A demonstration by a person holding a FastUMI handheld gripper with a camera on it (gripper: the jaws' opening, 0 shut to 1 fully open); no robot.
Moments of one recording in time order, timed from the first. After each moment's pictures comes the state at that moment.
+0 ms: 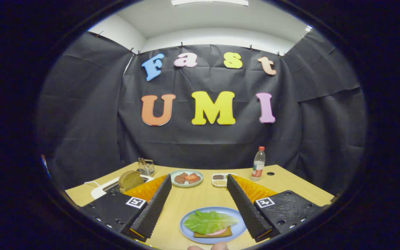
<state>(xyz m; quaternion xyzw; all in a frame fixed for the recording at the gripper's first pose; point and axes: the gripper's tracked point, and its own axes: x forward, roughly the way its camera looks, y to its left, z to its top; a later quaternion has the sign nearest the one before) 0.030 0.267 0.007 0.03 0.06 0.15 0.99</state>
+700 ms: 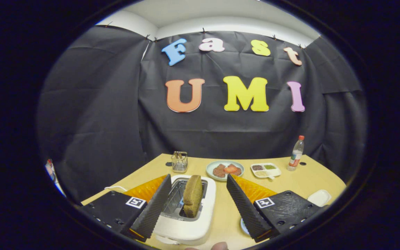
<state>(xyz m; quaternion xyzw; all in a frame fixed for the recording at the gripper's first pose) 0.027 0.432 -0.031 0.02 0.14 0.20 0.97</state>
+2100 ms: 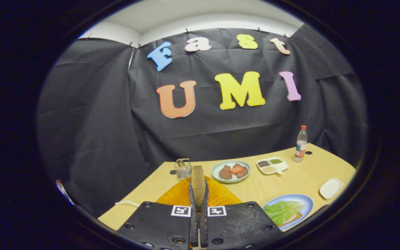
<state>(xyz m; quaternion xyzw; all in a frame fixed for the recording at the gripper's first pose) 0.040 0.433 0.010 0.10 0.13 0.20 0.97</state>
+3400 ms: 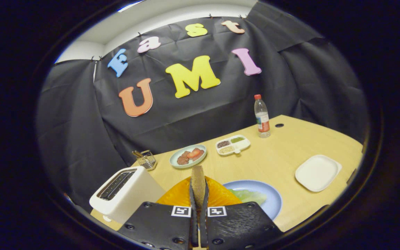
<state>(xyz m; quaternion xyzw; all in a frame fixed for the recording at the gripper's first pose) 0.070 0.261 -0.123 0.19 0.22 0.13 0.95</state>
